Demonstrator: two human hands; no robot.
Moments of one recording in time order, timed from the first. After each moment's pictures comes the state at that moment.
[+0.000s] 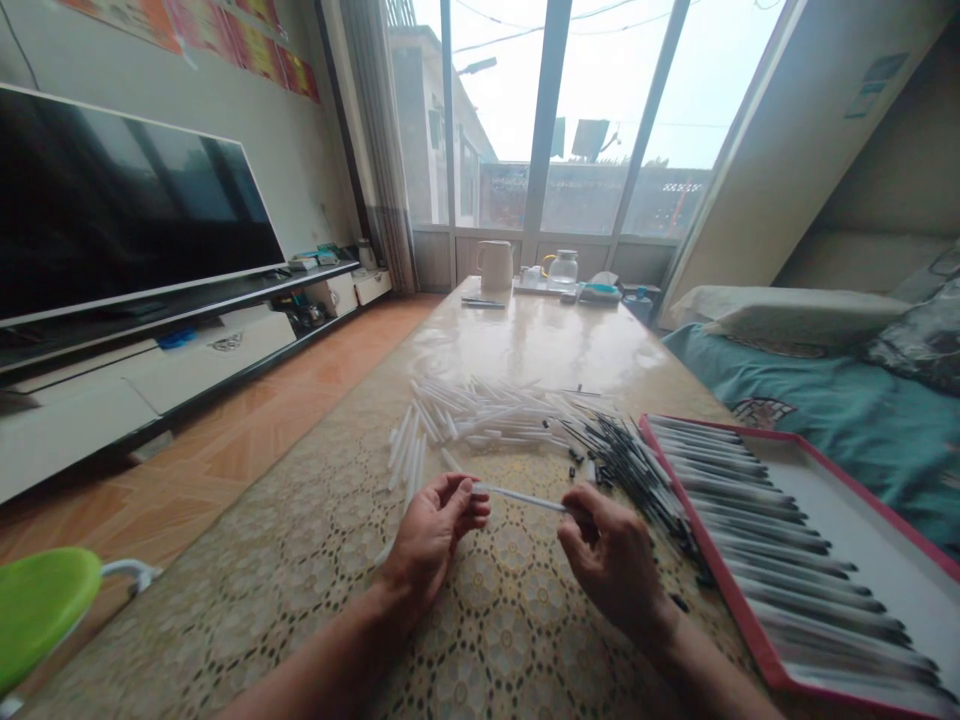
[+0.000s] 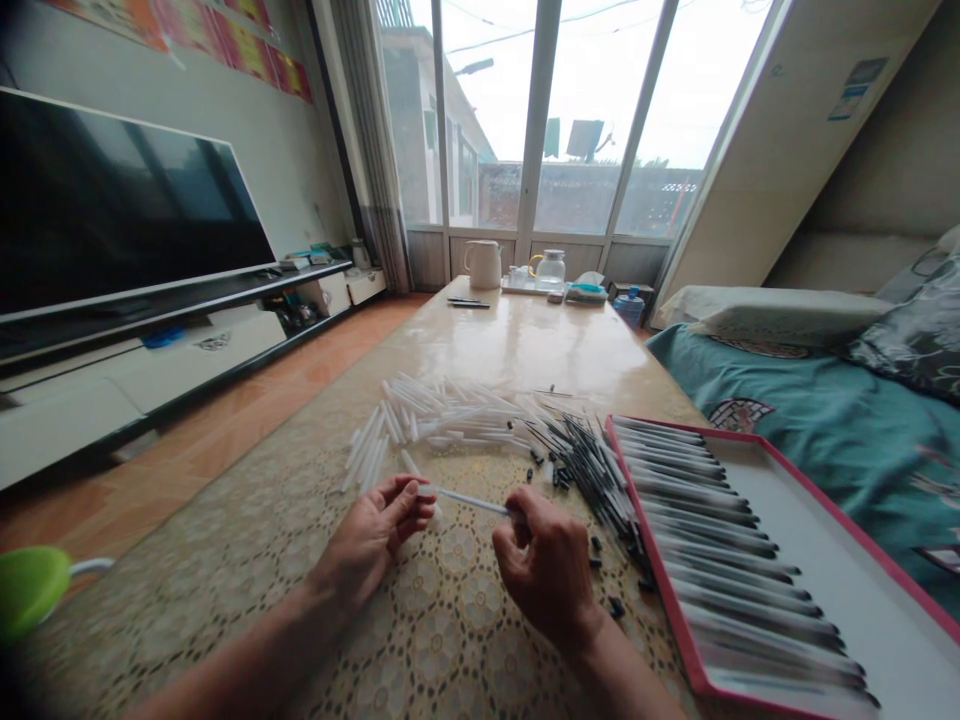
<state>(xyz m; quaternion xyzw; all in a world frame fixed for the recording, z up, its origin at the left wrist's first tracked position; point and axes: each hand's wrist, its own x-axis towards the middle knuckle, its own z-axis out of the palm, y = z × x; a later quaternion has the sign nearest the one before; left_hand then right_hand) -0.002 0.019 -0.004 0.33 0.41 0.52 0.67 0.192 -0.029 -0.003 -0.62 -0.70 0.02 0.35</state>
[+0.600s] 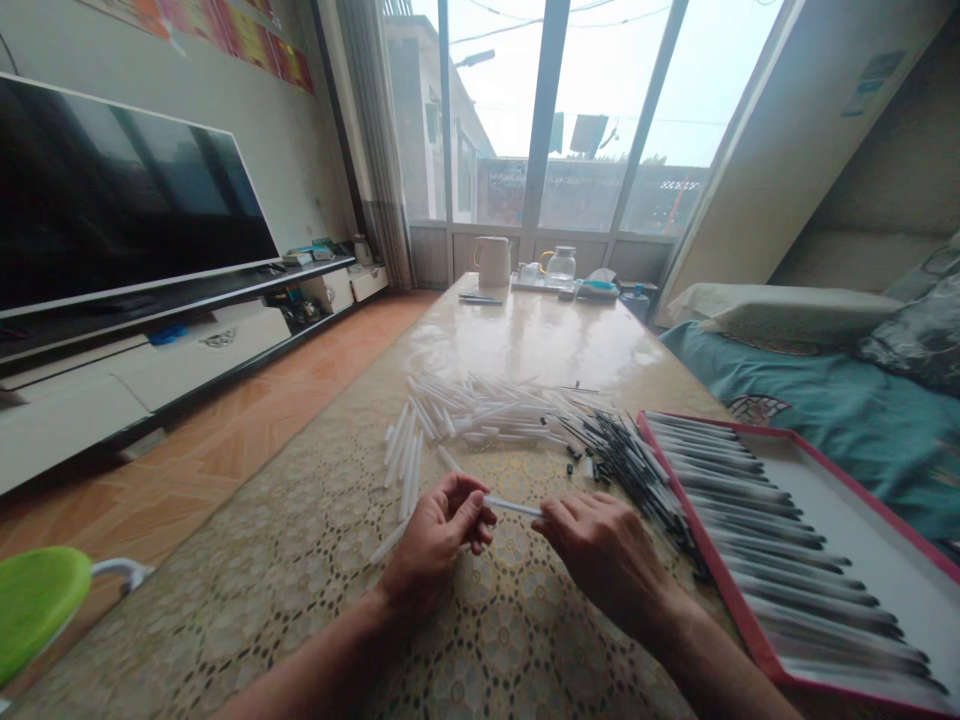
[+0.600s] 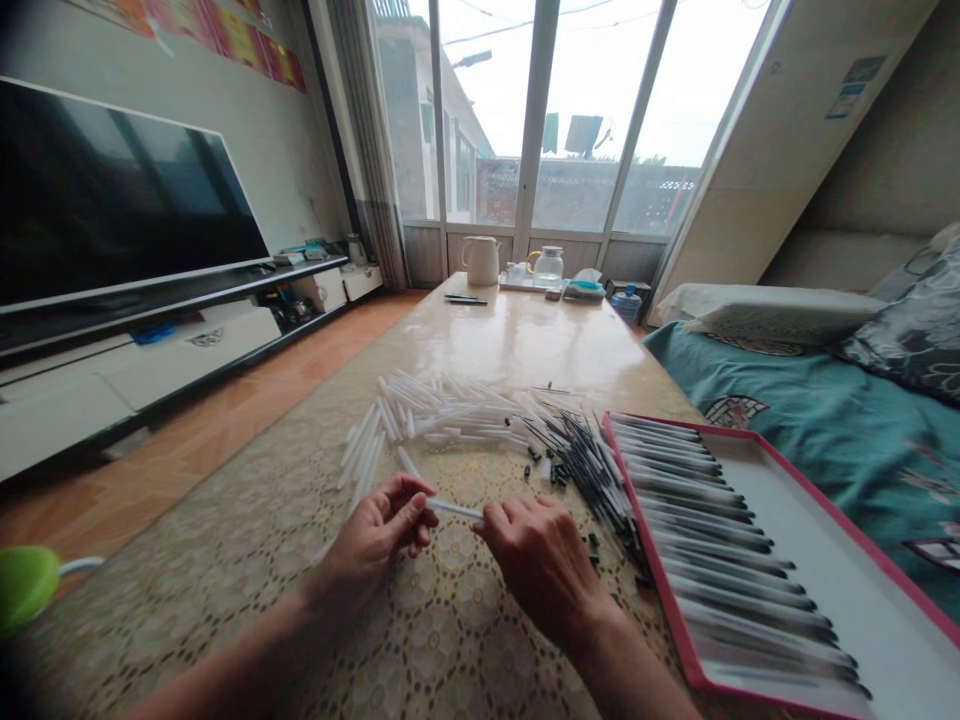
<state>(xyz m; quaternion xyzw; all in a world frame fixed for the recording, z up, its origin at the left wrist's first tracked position) -0.001 0.013 -0.007 0.47 0.39 0.45 0.66 0.196 -0.026 0.009 -0.51 -0.84 -0.08 0.18</state>
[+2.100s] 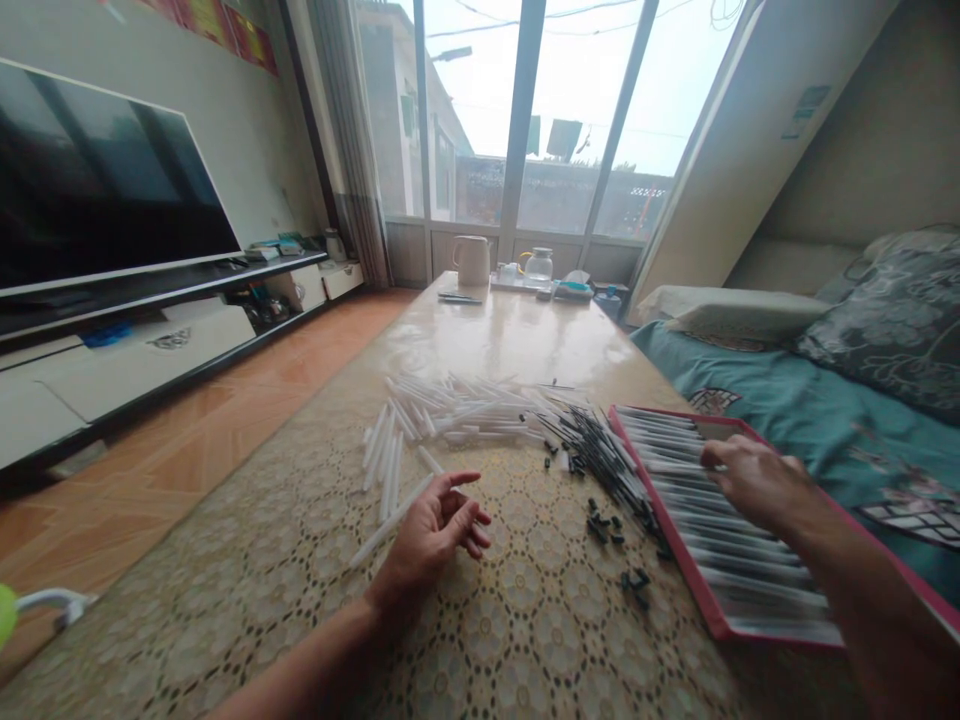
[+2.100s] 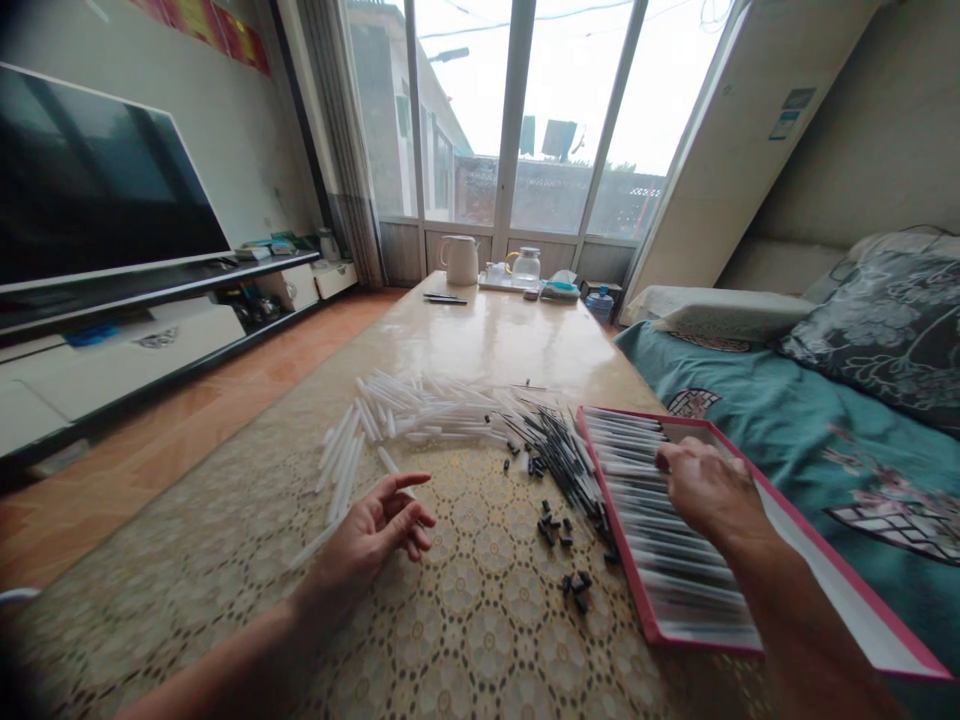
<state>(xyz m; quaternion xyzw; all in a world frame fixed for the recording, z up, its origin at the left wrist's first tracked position) 0.004 0.011 -0.010 0.53 0.36 0.42 0.64 0.399 -0.030 0.031 -0.79 -0.60 -0.13 -0.01</state>
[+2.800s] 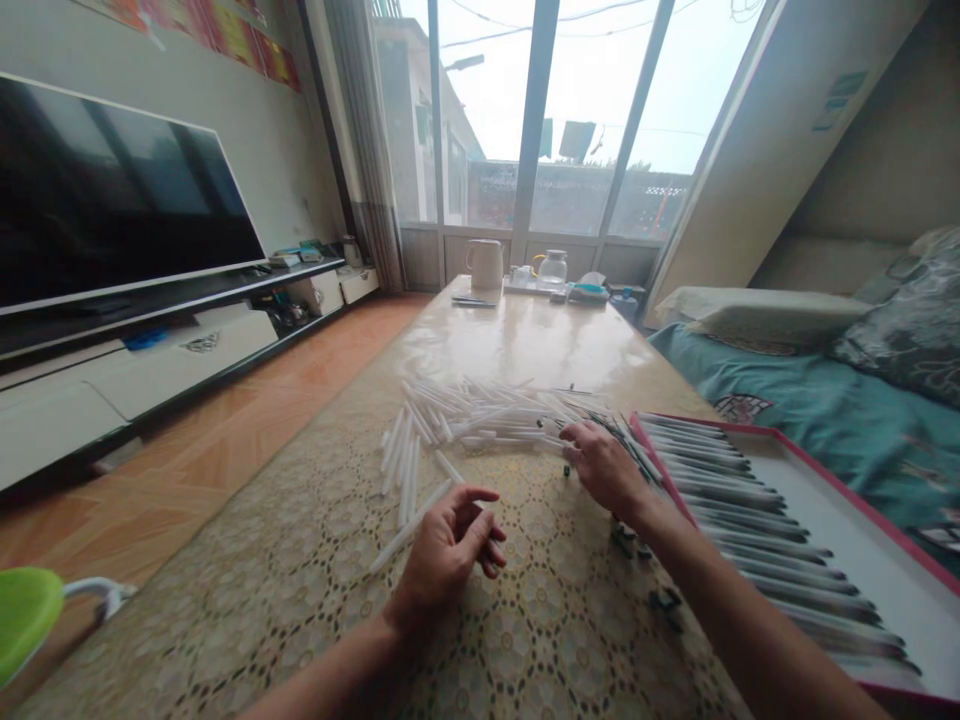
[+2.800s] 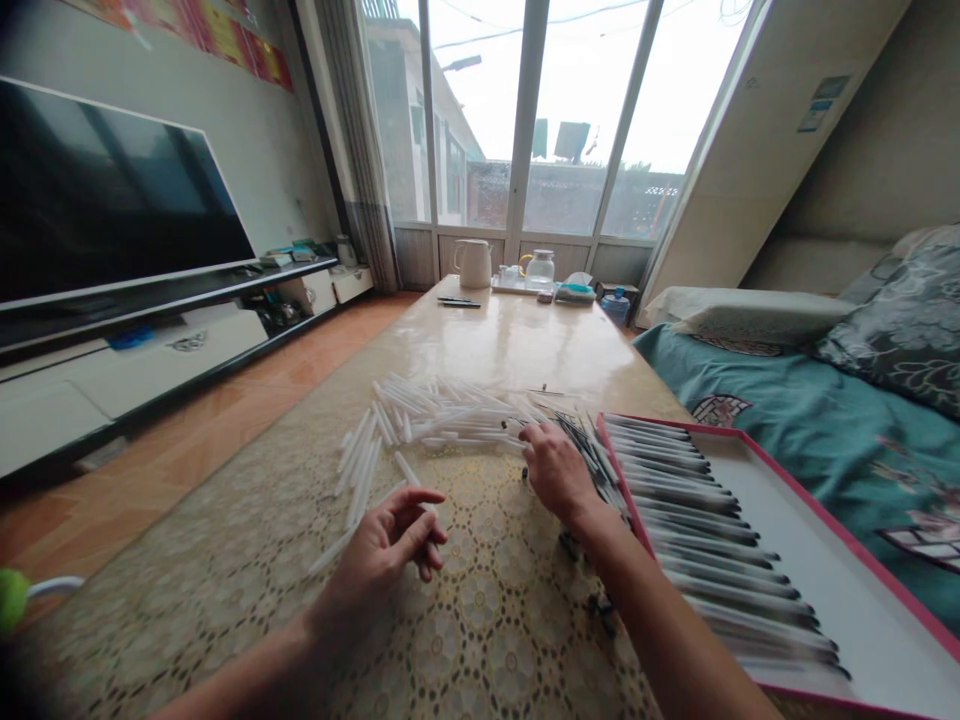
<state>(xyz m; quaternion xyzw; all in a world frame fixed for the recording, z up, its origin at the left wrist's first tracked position) 0.004 0.006 -0.010 0.52 0.38 0.43 0.63 0.240 0.050 0.007 -0.65 -0.73 -0.03 0.19</state>
